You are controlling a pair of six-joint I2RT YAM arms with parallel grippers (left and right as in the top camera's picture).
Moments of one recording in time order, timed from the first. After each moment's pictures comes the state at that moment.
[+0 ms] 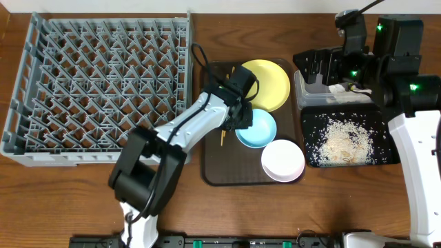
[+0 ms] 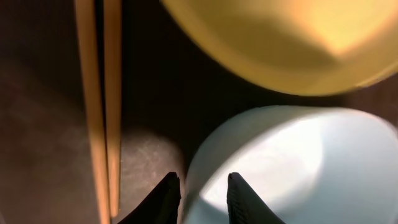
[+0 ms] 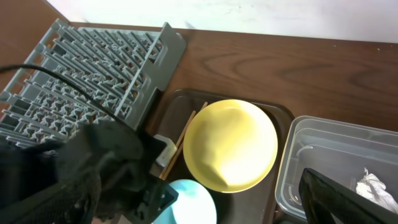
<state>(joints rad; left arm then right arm) -0.59 2.01 1.40 -0.70 0.13 -0.61 0.07 1.46 1.53 -0.78 -0.48 0.08</state>
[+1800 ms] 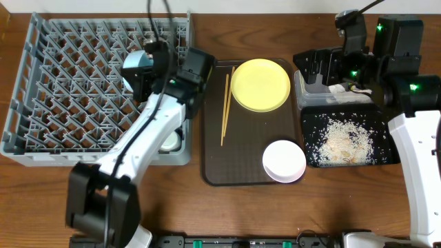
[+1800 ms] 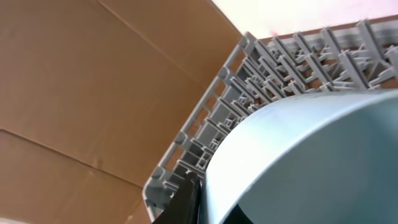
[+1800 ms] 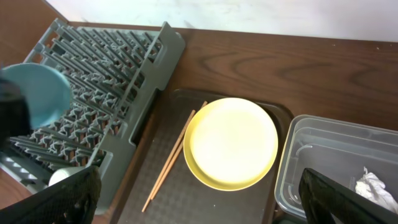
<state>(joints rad) -0.40 1.72 1.33 -0.77 -1.35 -0.36 0.07 1.46 1.53 -0.78 -0.47 0.08</state>
